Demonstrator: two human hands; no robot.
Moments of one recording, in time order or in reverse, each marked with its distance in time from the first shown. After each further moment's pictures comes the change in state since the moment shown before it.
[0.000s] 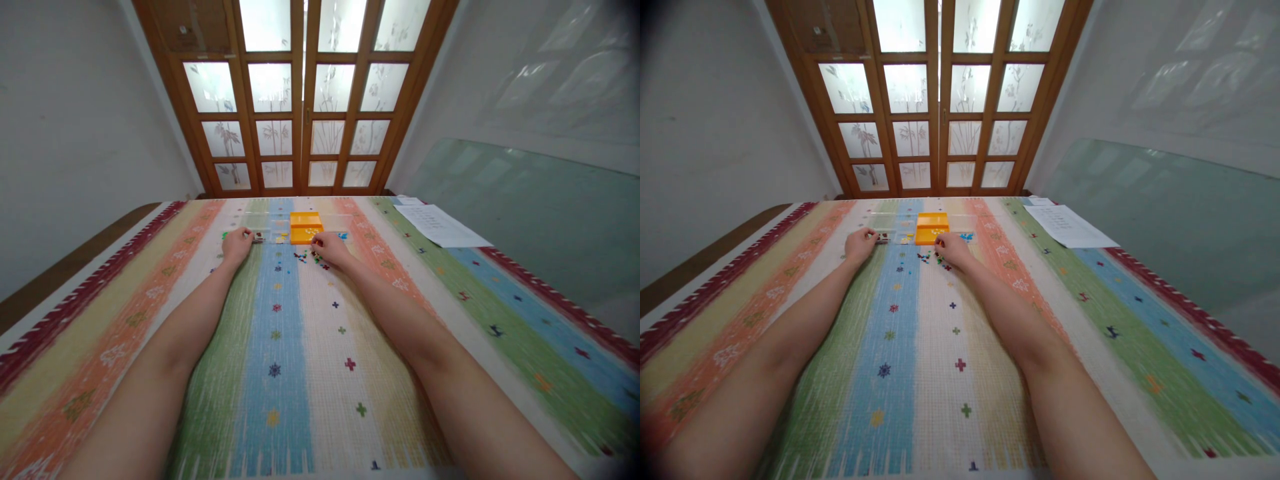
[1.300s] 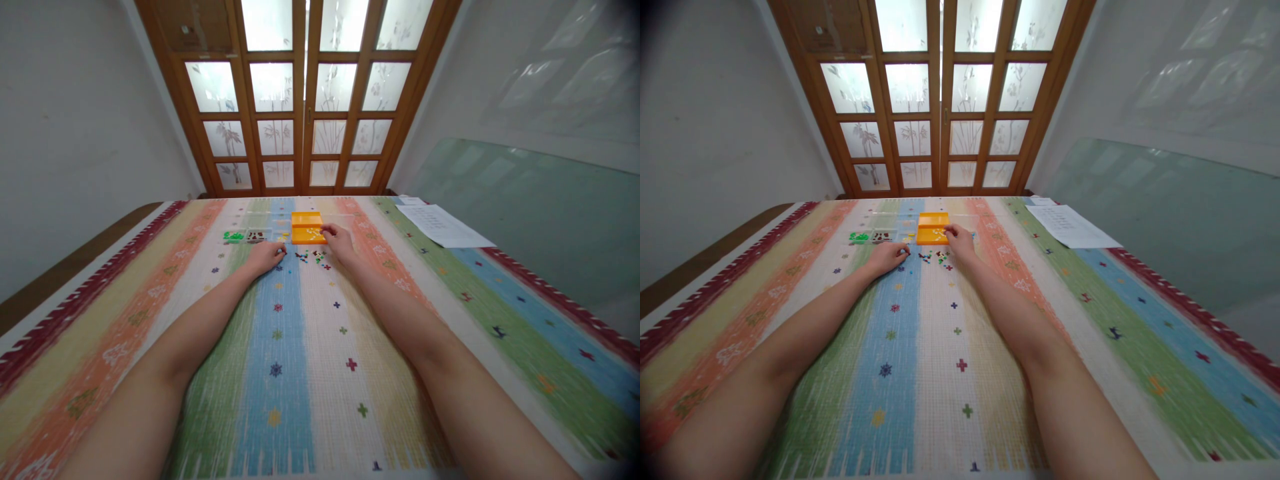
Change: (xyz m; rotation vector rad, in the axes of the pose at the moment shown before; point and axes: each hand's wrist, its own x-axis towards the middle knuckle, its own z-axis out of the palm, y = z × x) left_hand -0.048 0.061 0.000 0.098 -0.349 0.526; right_hand 0.010 0.012 0.008 0.538 0.373 0.219
